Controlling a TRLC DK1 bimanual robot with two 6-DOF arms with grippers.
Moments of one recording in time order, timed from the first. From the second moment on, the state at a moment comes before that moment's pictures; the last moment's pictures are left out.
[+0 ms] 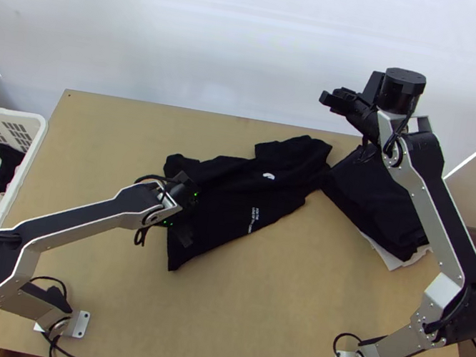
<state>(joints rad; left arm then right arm) -0.70 1.59 1.09 -0.65 -0.17 0.11 0.33 1.71 1.83 -0.48 0.01 0.37</state>
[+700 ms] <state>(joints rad) -0.64 1.66 1.07 -0.56 -0.16 0.20 0.30 1.84 1.88 -0.48 0.01 0.38</state>
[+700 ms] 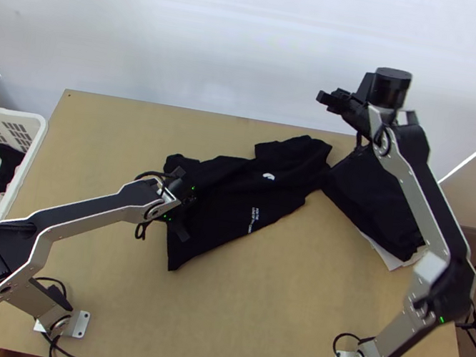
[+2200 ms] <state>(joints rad) -0.53 1.56 1.16 -0.64 -0.11 0.15 0.21 2.49 2.33 -0.83 0.01 0.56</state>
